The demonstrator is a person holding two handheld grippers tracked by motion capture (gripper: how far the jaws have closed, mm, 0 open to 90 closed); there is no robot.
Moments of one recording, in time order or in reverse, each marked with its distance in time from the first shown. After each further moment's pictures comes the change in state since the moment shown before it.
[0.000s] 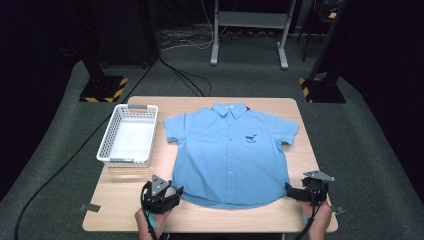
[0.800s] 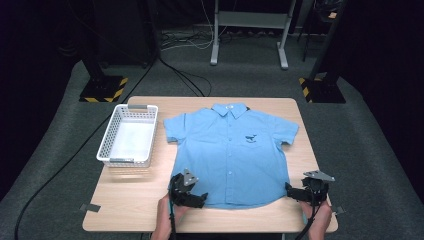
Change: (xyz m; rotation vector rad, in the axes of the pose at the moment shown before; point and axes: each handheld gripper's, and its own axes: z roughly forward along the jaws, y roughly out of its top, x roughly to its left) left arm -0.030 0.011 0.064 0.175 -0.126 0.205; right arm 0.000 0.000 0.000 0.001 -0.001 0.004
